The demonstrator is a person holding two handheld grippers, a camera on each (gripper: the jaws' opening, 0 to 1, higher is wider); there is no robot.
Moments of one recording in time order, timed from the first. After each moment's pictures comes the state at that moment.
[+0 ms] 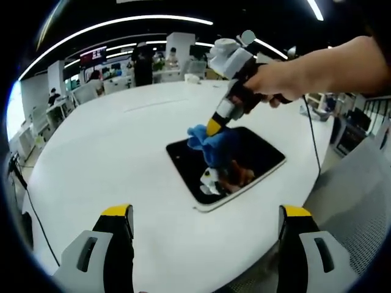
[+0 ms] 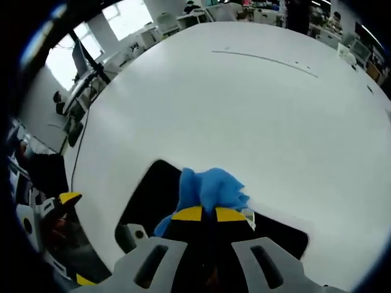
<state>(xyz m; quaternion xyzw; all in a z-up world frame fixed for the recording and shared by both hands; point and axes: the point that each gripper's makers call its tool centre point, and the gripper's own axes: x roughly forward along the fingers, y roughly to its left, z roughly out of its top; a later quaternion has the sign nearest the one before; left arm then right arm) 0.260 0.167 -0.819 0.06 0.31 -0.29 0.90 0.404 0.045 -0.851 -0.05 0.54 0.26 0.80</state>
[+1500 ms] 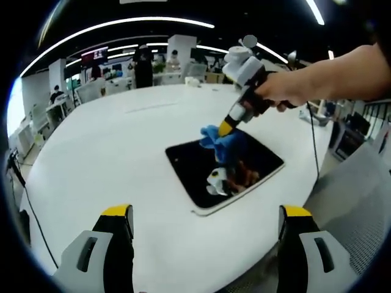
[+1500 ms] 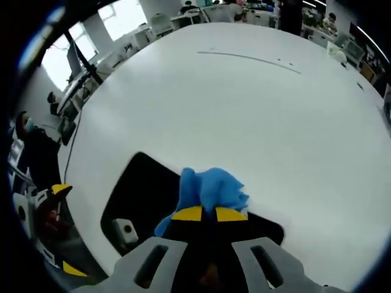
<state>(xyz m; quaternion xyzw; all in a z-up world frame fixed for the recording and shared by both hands) 0.261 0.164 -0.815 0.04 0.31 -0.29 0.90 0.407 0.014 -0.854 -0.07 0.53 0.23 0.81</state>
